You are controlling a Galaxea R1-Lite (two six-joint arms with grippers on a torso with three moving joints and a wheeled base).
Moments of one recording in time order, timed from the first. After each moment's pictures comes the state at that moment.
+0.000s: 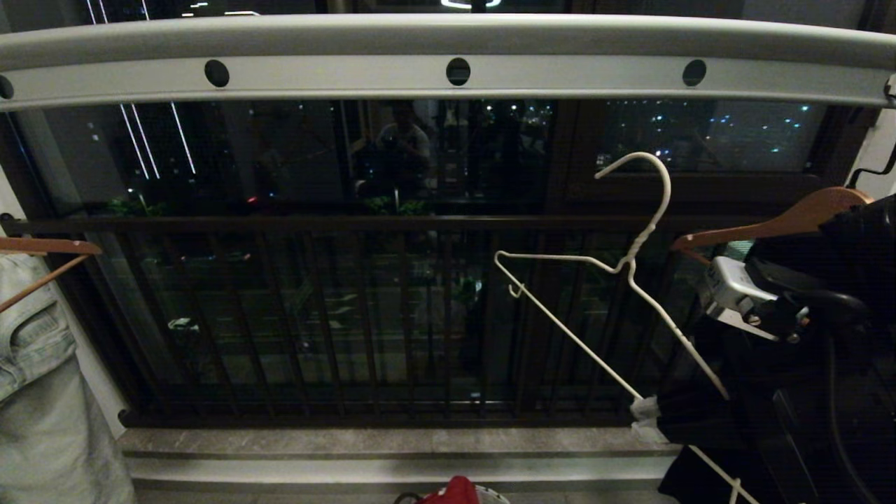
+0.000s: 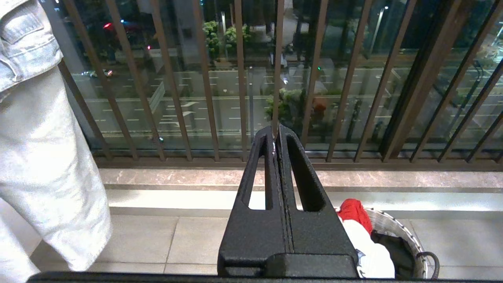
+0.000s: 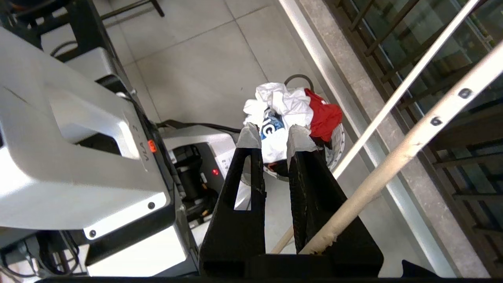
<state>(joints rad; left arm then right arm) -0.01 0.00 -0.02 0.04 0.01 -0.01 0.44 1.35 -1.00 0.40 0.53 -0.41</state>
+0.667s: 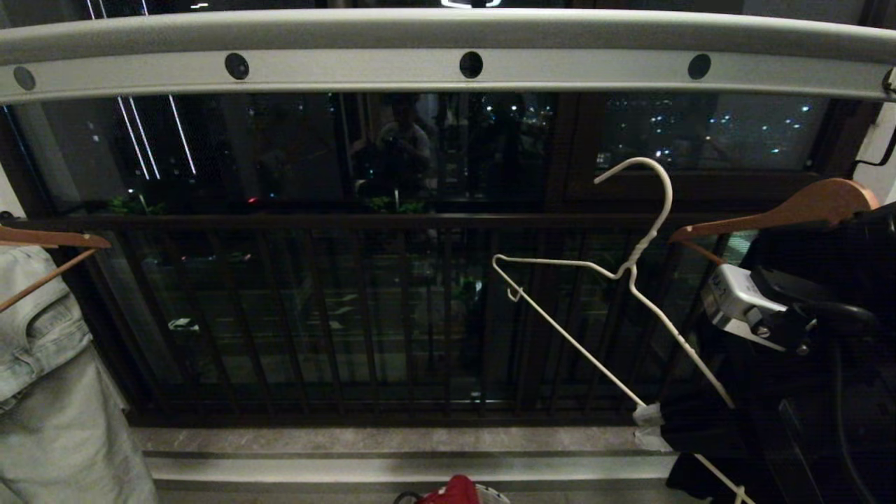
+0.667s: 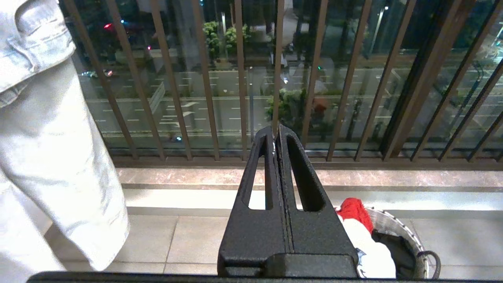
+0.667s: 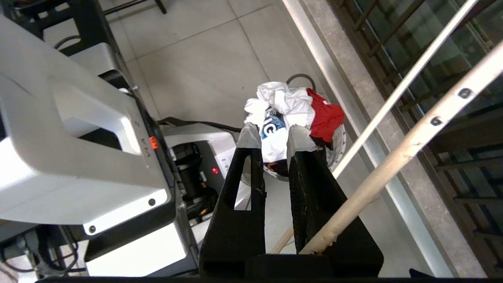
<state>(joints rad) -0.01 0.00 -0.02 0.04 0.01 -0.01 0.44 1.34 -0.98 0.40 0.53 -0.43</state>
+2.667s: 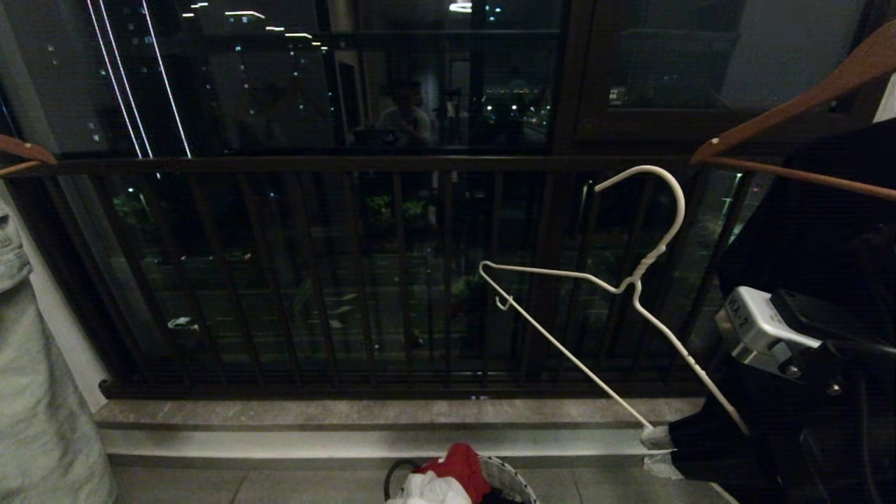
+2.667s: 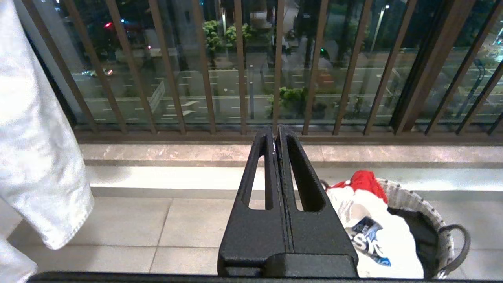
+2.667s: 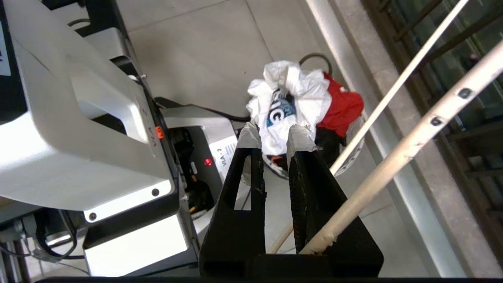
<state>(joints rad) -0.01 0.00 -0.02 0.04 0.01 -0.01 0.49 1.30 -0.94 0.40 0.52 -0.45</state>
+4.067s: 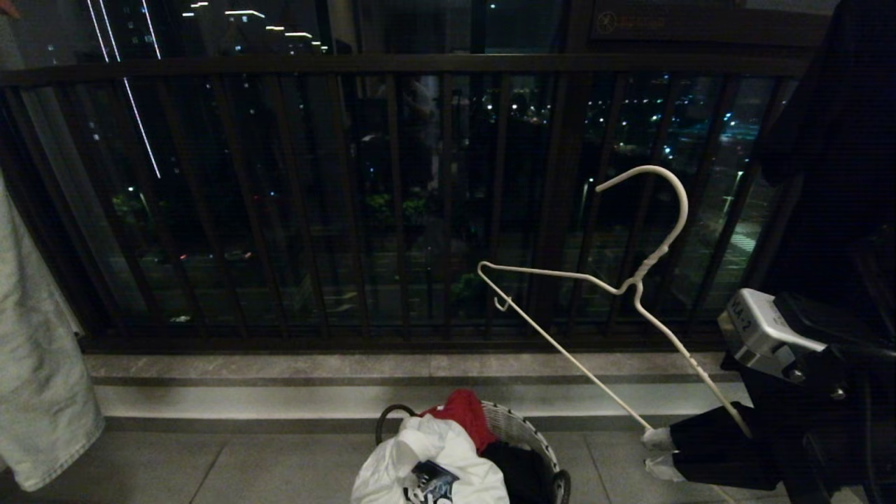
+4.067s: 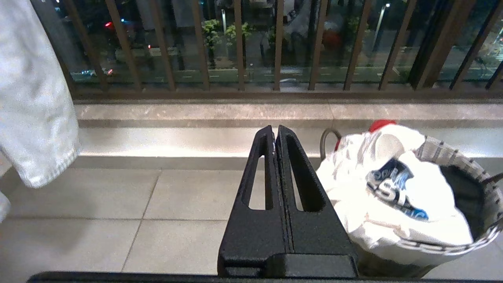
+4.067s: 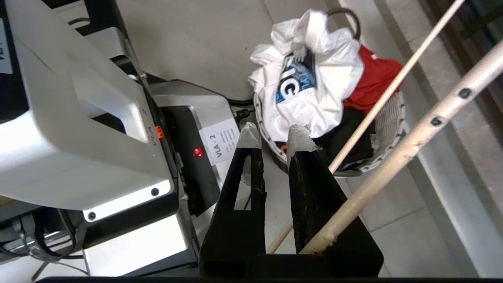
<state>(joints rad) -0.01 0.00 -0.02 0.04 0.01 -0.01 0.49 1.29 -0.93 0.40 0.52 -0.46</state>
